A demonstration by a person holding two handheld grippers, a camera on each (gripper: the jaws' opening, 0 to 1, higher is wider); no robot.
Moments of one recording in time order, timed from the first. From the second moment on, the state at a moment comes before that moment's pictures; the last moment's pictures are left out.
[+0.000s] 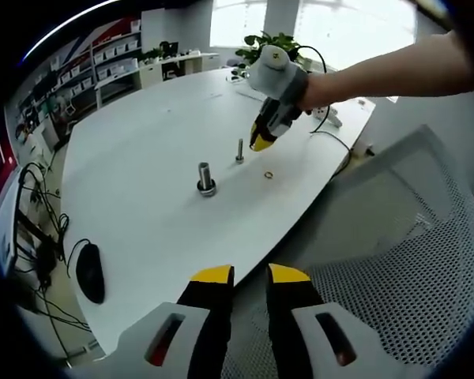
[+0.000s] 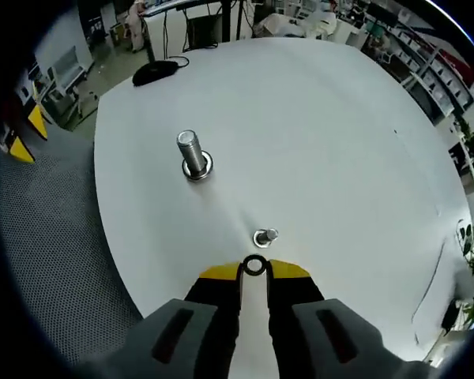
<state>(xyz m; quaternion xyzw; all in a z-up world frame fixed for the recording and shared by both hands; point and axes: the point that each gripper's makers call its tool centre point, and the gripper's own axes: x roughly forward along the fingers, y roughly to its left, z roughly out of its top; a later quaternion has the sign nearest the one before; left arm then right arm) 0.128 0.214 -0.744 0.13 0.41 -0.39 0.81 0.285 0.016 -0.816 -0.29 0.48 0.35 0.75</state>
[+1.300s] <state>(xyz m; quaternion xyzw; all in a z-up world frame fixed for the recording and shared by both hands) 0.129 0.216 -0.744 0.13 0.41 -0.39 0.81 0.306 0.028 -0.826 -0.33 0.47 0.35 0.75</state>
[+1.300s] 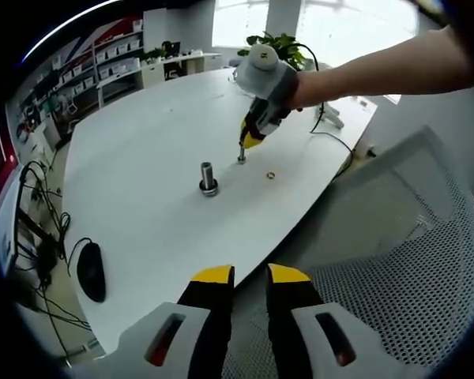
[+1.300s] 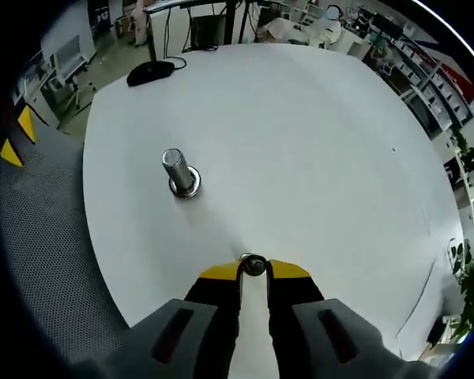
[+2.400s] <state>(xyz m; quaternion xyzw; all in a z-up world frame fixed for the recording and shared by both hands) 0.129 0.219 -0.746 0.13 0.42 -0.38 0.82 0.303 0.019 -0.856 -0.28 0.52 0.31 0.74</state>
